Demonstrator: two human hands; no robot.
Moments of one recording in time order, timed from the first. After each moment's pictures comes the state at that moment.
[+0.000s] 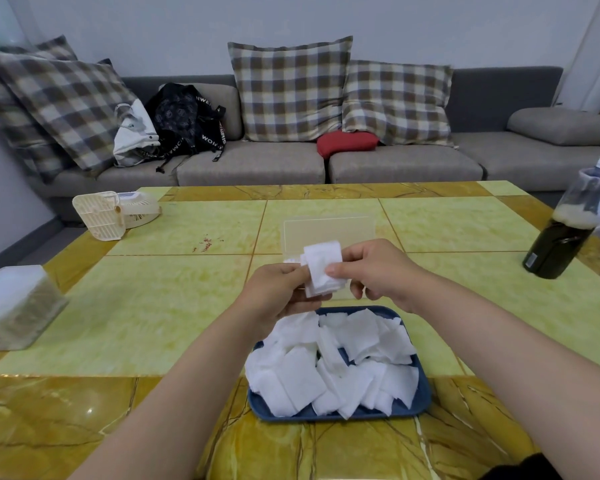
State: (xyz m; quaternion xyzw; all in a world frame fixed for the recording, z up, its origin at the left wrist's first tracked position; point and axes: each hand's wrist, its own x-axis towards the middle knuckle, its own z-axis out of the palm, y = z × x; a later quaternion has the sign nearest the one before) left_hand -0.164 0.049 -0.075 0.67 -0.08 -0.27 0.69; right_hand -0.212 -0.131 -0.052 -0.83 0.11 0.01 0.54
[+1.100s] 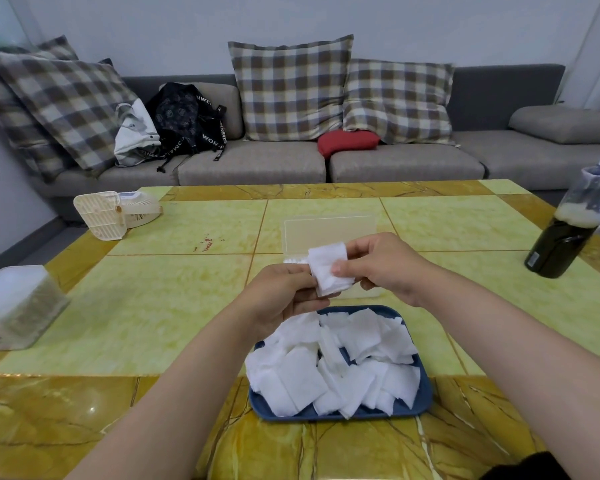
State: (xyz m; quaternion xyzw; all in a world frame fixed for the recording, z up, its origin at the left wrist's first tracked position) left_hand -0.162 0.050 -0.074 0.64 -0.11 -0.32 0.69; right_hand -0.210 -0.138 -0.048 -0.82 0.09 -0.01 0.57
